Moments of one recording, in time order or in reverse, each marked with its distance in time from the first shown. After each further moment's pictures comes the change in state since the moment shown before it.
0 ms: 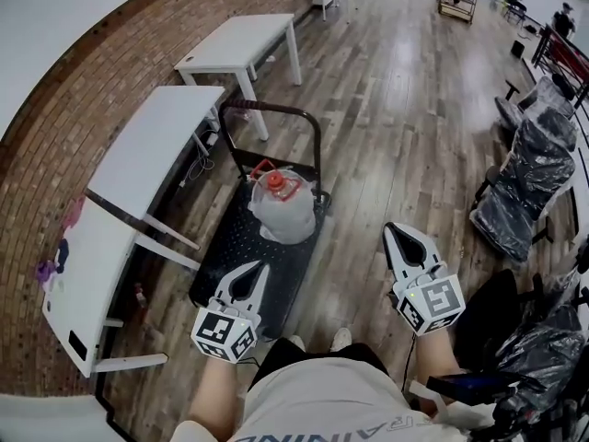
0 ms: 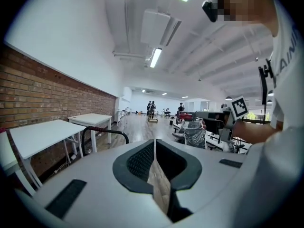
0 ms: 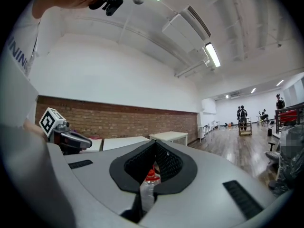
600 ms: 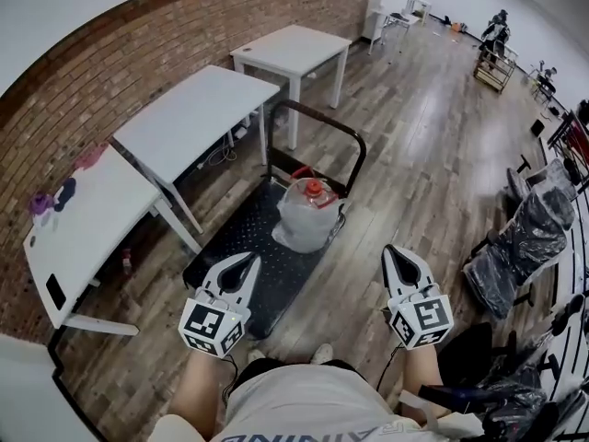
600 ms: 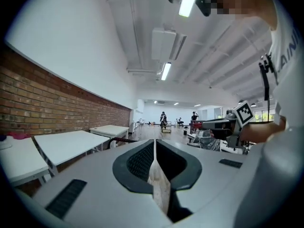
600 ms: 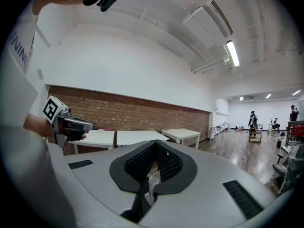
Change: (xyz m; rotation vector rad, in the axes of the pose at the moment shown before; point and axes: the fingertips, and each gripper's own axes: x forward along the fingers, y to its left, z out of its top) left arm -0.116 0.077 0.022 0.012 -0.142 0.167; right arm 0.033 0.116 0.010 -0.109 0.077 0.104
